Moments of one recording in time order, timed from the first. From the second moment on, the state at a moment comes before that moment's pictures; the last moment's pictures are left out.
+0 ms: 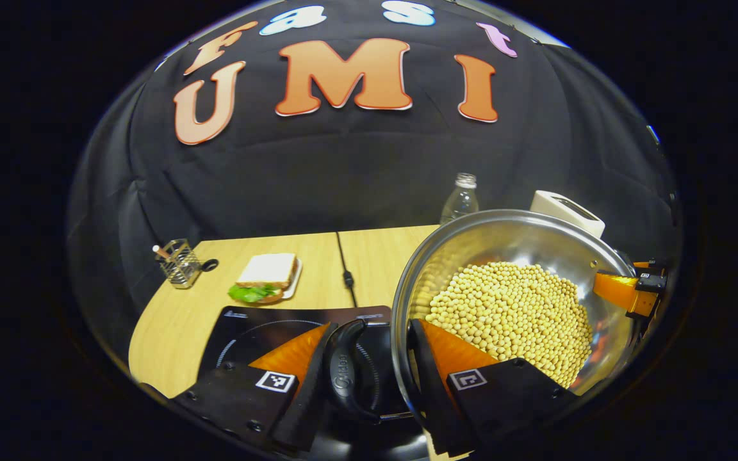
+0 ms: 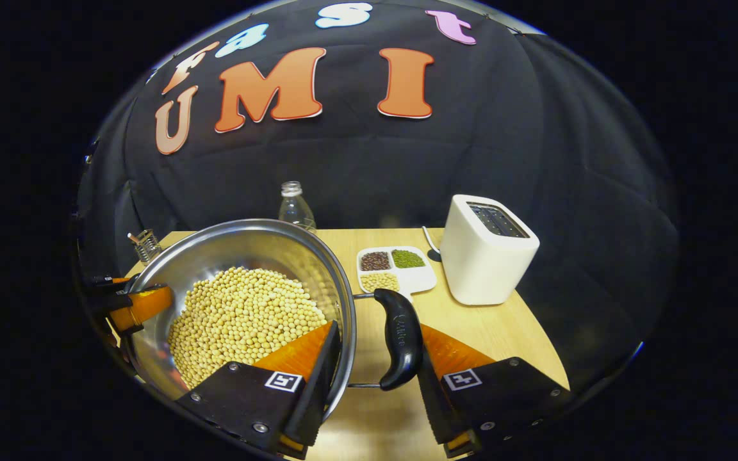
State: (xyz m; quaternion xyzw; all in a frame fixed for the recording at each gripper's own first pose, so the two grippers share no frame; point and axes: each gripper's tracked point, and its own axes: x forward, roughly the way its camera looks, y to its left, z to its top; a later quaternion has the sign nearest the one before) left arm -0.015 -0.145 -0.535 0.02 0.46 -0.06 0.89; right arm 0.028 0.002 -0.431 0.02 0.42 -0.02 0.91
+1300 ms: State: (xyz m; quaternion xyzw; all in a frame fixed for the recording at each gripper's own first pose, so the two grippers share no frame) left arm -0.034 0.074 -0.480 0.06 0.44 0.06 0.89; right arm 0.064 0.215 -0.406 0.01 0.41 0.10 0.91
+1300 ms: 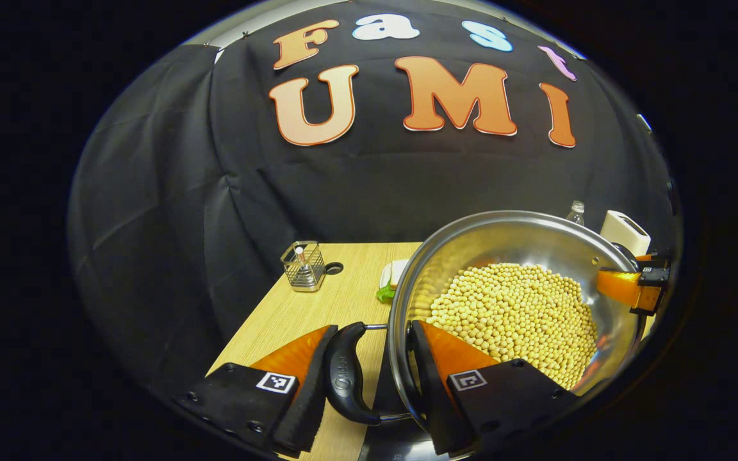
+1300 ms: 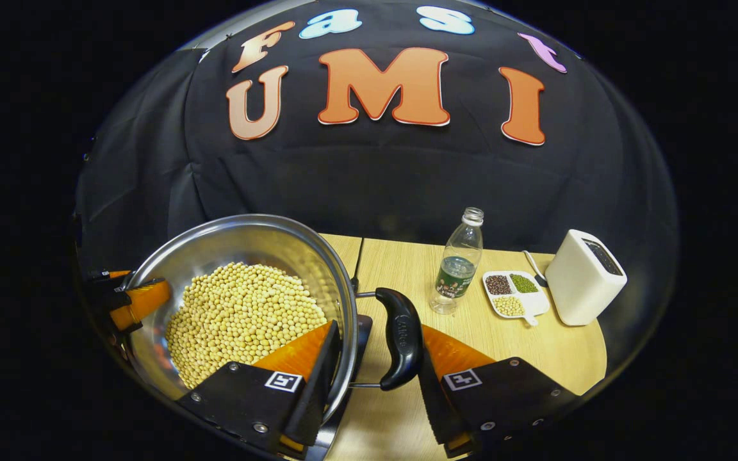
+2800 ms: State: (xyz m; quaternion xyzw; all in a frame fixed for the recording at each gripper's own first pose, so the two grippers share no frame) left arm -0.050 0.092 -0.567 0.05 0.49 0.09 0.86; right arm 0.067 0.262 -0.484 0.01 0.49 0.10 0.87
